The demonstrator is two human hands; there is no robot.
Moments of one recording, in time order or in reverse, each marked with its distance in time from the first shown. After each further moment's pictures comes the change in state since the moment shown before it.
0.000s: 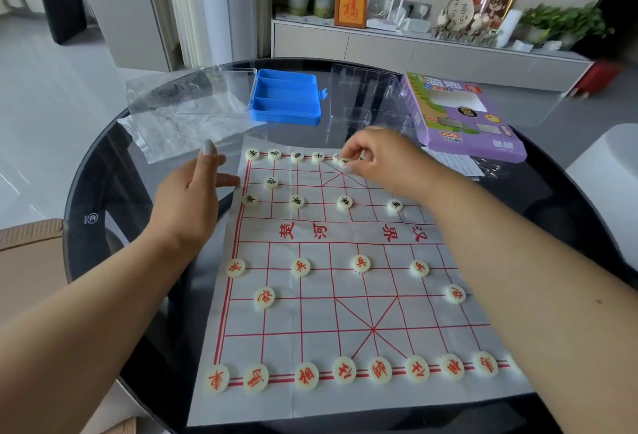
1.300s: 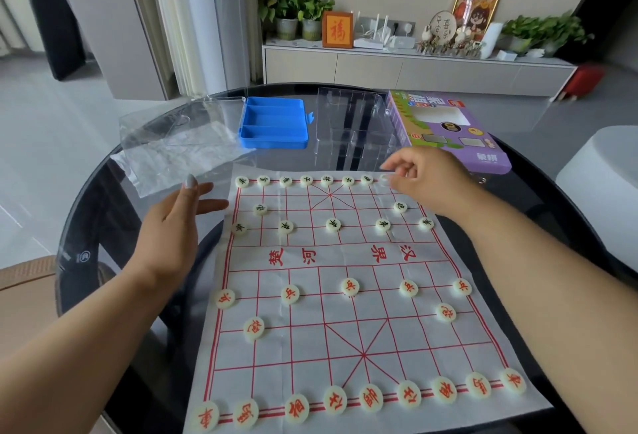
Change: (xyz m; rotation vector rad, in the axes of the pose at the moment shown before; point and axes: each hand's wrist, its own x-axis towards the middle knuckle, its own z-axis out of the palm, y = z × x) left_hand 0.007 -0.008 -0.010 -0.097 -0.020 0.024; right_hand -0.025 0.049 -0.030 0.046 0.176 0.161
